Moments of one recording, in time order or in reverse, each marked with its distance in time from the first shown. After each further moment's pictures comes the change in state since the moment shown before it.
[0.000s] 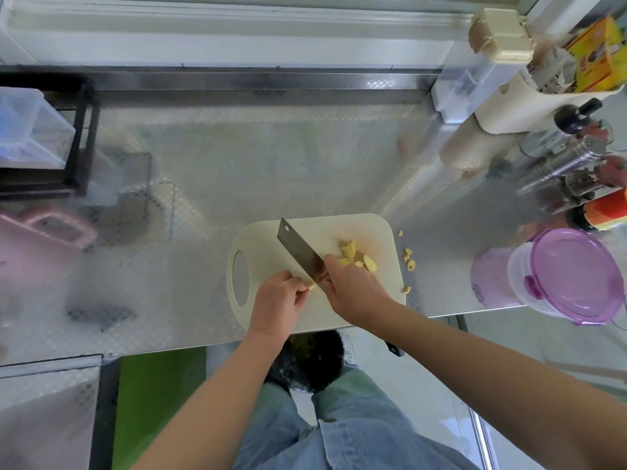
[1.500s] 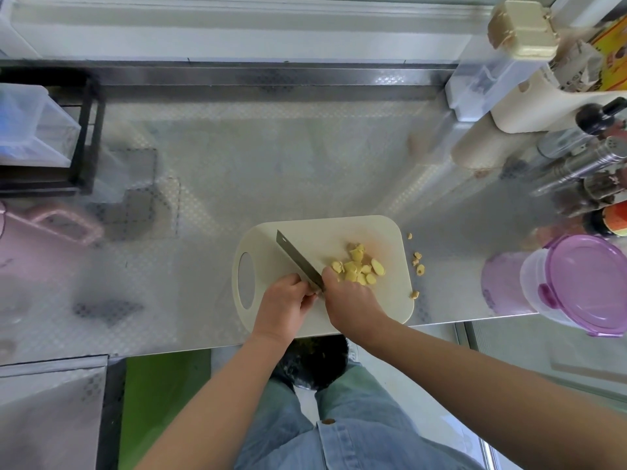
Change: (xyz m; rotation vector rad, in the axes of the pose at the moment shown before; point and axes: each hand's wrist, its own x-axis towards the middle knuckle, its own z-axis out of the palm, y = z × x) left_hand 0.003 -0.006 0.000 -0.046 -0.035 0.070; right_hand 0.006 -0.008 0.023 -0.081 -0.069 0.011
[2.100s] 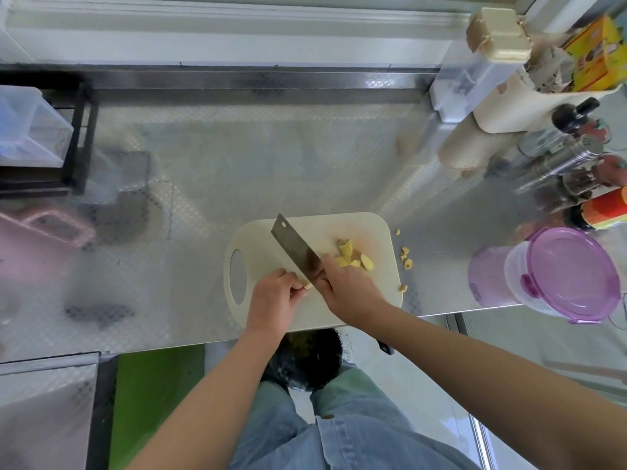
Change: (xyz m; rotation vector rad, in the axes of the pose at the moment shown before) left_hand -0.005 0.006 0.001 0.006 0.044 -0.134; right_hand -0.008 0.012 -0.014 0.177 0.087 -0.003
